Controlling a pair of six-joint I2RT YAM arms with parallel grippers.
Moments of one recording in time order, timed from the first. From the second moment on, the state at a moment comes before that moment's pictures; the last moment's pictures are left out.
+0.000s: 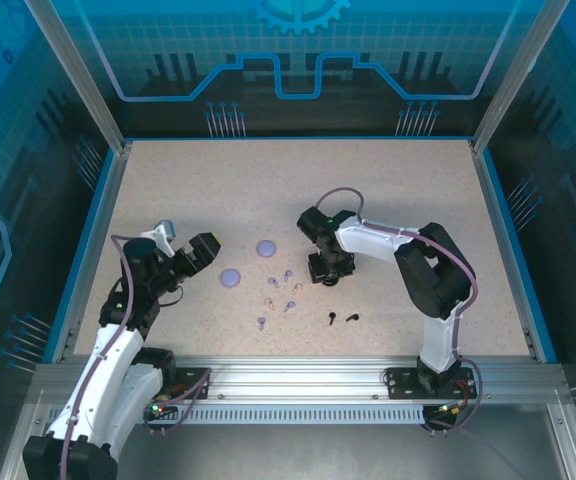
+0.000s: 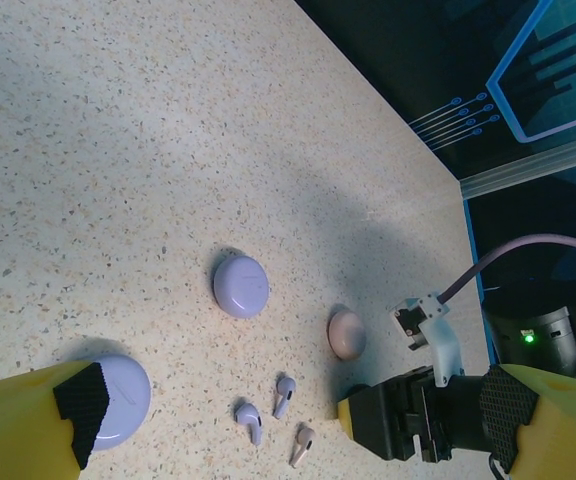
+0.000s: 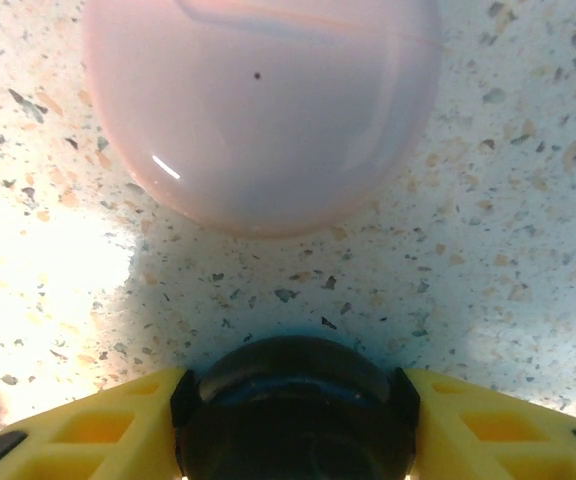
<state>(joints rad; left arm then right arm) -0.05 0.67 0.47 -0.28 0.39 -0.79 0.68 1.92 1.26 -0.86 0.05 0.46</state>
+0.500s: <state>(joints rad) -0.05 0.72 0.51 -0.31 0.54 -0.80 0.71 1.62 1.14 -0.72 0.07 0.18</state>
